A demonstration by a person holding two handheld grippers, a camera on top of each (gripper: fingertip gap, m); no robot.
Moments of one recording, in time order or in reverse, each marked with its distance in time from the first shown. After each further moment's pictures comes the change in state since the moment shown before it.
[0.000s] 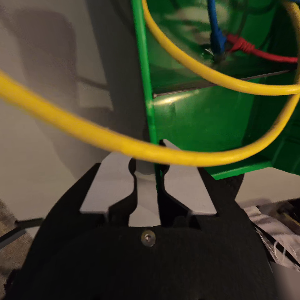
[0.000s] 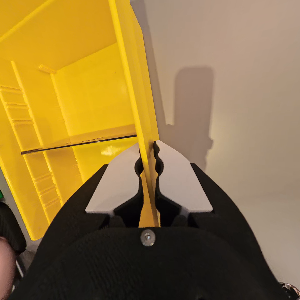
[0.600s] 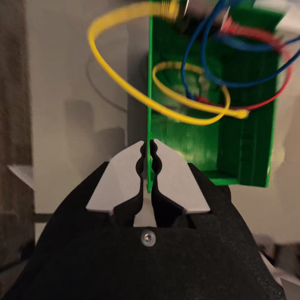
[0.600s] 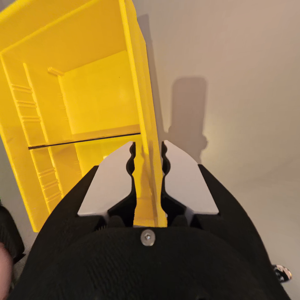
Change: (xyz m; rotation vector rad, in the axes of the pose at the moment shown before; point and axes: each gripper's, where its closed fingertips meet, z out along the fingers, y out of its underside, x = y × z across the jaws) left arm 0.001 -0.016 -0.089 0.422 -0.078 -0.050; right arm 0.001 0.000 -0.022 0.044 0.030 0.005
